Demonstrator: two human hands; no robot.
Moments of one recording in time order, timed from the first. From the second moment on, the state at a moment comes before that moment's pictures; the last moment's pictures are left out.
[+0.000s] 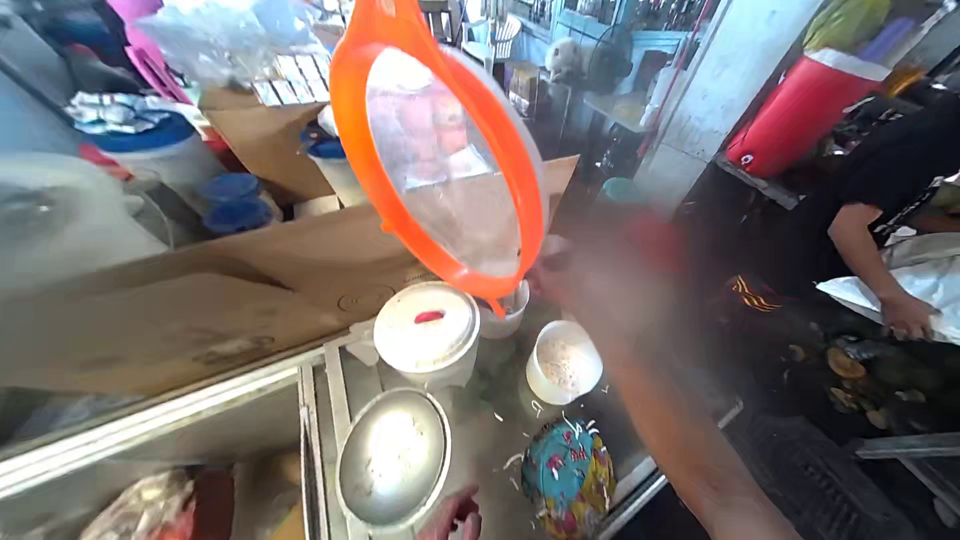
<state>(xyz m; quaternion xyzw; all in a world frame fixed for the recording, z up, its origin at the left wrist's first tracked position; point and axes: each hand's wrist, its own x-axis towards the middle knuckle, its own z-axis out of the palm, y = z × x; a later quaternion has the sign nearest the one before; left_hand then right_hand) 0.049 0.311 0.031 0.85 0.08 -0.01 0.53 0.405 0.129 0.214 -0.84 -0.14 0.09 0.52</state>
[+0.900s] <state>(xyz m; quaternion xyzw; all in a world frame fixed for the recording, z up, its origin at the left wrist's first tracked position) 0.271 0.209 0.027 0.86 0.10 -0.20 0.46 0.282 -0.032 0.155 -0.80 -0.28 0.21 0.49</state>
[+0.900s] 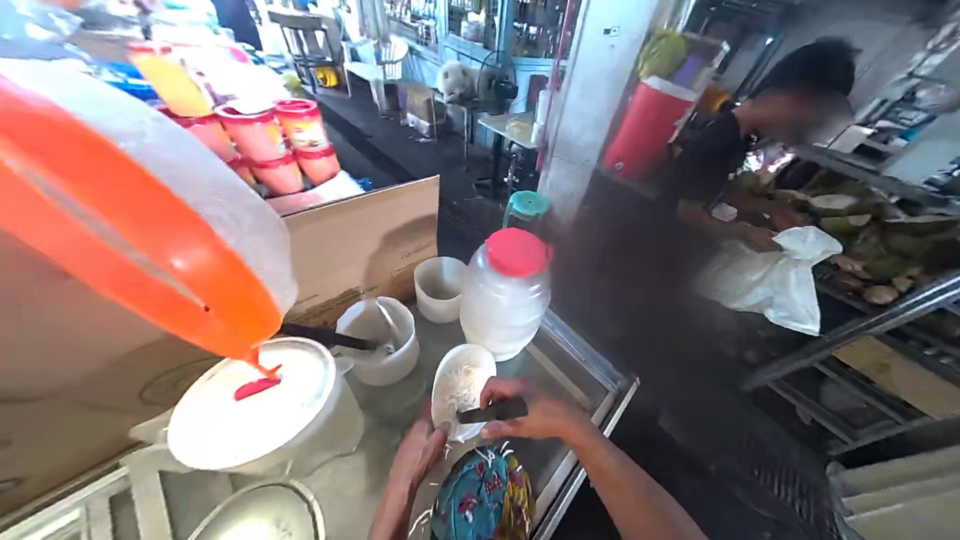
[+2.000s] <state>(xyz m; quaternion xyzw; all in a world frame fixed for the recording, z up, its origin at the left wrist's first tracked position) 0.228 0.114 0.028 0.87 0.05 -0.21 0.45 0.235 -0.077 0.109 -0.89 -0.11 0.02 0.44</state>
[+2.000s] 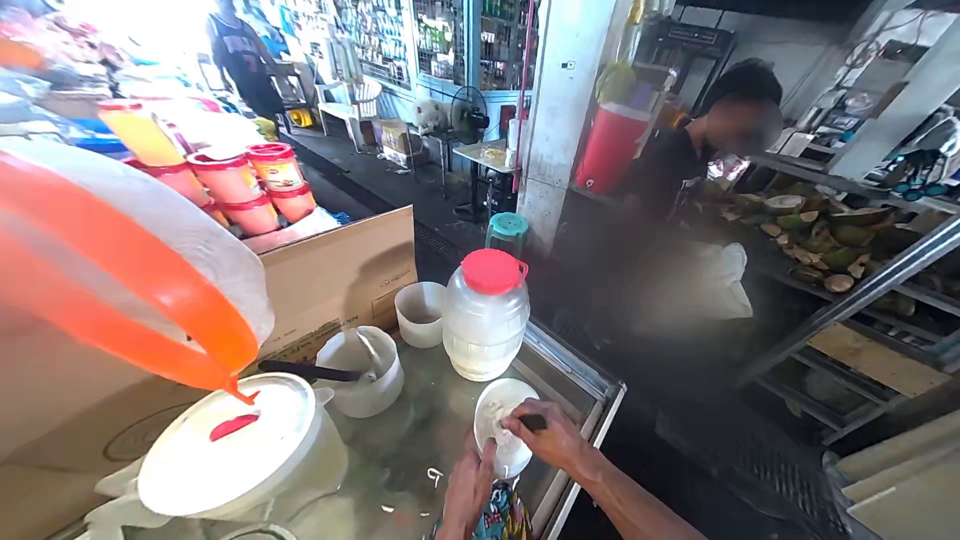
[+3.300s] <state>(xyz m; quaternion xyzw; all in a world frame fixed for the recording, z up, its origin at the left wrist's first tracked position) 0.231 0.112 0.033 0.86 0.04 -0.25 0.44 0.227 -0.097 0.101 -0.88 -0.23 0.00 0.43</state>
